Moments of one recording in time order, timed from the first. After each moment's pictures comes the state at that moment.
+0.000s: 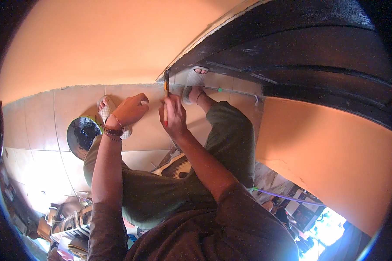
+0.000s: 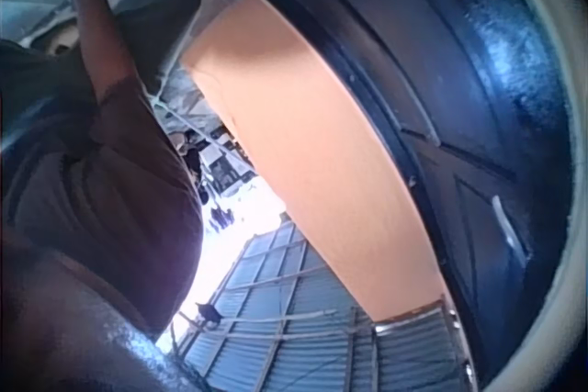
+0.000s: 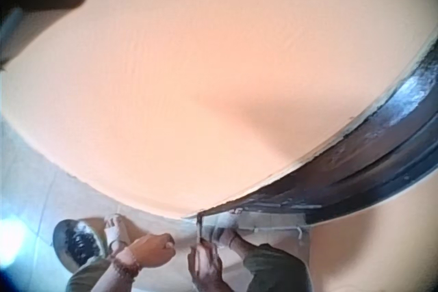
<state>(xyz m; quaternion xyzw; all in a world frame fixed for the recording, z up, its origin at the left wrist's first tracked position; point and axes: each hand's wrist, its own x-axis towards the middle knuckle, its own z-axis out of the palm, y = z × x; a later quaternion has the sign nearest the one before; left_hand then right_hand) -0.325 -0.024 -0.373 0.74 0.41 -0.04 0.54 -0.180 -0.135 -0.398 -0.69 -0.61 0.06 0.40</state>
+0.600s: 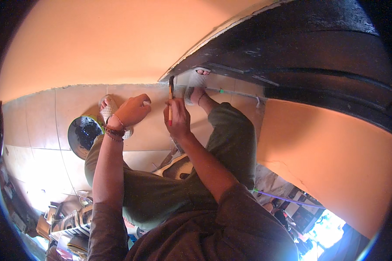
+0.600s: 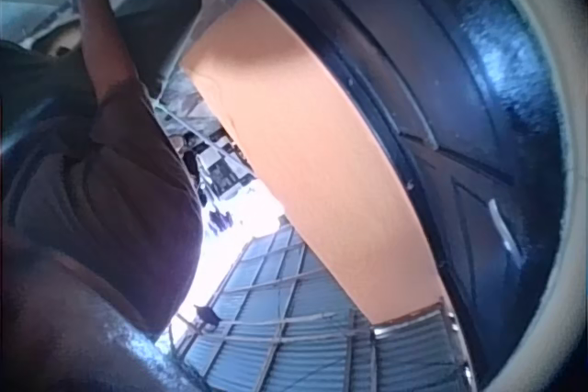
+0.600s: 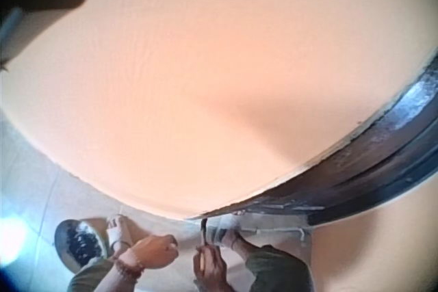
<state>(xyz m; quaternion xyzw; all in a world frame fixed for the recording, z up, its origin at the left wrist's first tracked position) -0.323 -0.024 -0.360 0.73 0.43 -0.07 0.53 -0.177 -0.146 -0.407 -0.72 -0.59 0.11 0.36</state>
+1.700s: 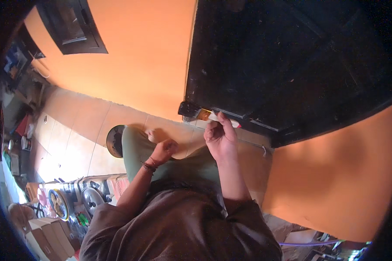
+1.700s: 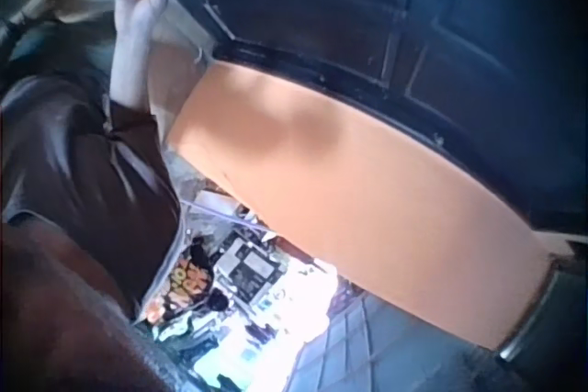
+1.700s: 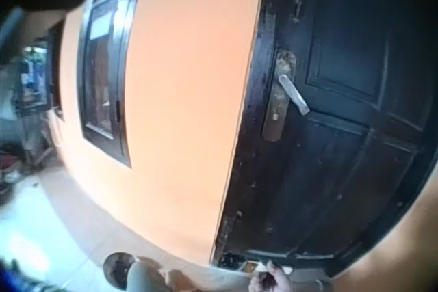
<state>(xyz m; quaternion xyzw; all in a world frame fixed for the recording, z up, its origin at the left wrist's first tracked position) -0.323 -0.254 -0.277 0.65 0.43 0.31 0.54 -0.118 -0.286 -0.095 -0.25 -0.12 0.65 0.71</state>
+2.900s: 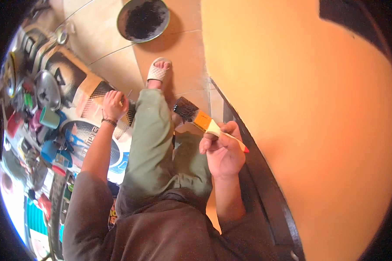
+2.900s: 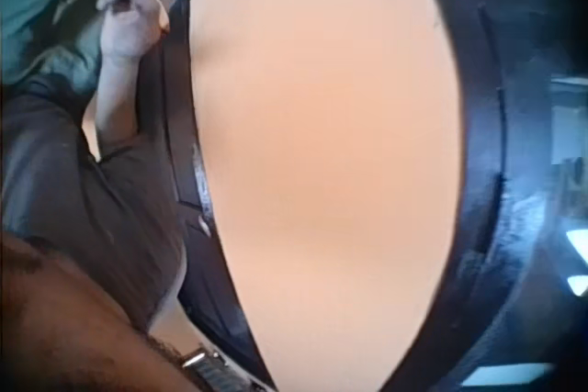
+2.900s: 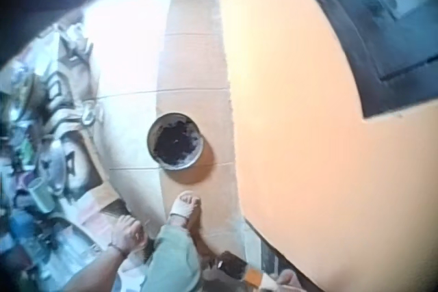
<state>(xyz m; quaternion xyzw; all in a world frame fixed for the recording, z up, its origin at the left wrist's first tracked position) -0.450 -0.298 -0.368 0.43 0.86 0.23 0.14 -0.260 -0.052 -0.133 -0.49 -0.17 0.83 0.21</state>
